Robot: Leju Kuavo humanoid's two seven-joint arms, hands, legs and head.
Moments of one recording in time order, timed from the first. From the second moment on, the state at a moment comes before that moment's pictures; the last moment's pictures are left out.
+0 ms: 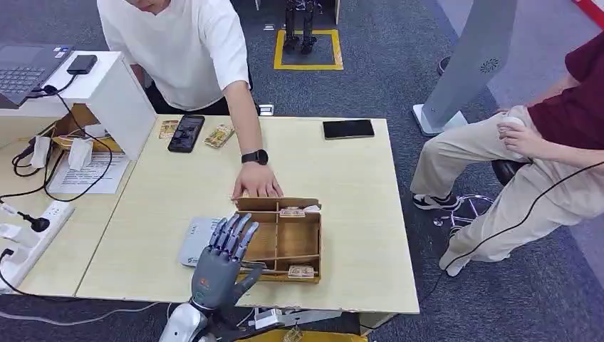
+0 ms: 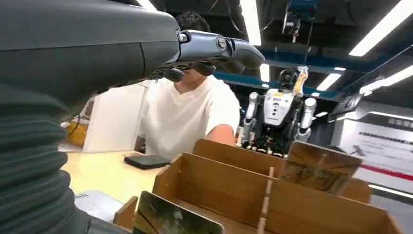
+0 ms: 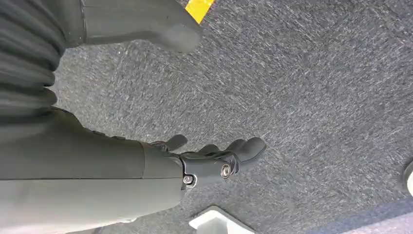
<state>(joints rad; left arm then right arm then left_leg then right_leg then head) 0.02 -0.23 -0.21 -1.26 -1.39 0.70 -0.51 -0.08 0.31 -1.31 -0.47 0.58 -0.69 -0.40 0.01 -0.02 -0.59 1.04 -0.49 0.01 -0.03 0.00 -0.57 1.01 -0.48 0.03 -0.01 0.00</state>
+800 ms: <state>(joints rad) 0.00 -0.16 -0.27 -1.27 -1.45 0.70 -0.31 -0.07 0.31 -1.29 -0.48 0.61 -0.69 -0.37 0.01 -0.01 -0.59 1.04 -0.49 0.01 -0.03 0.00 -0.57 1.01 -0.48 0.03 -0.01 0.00</state>
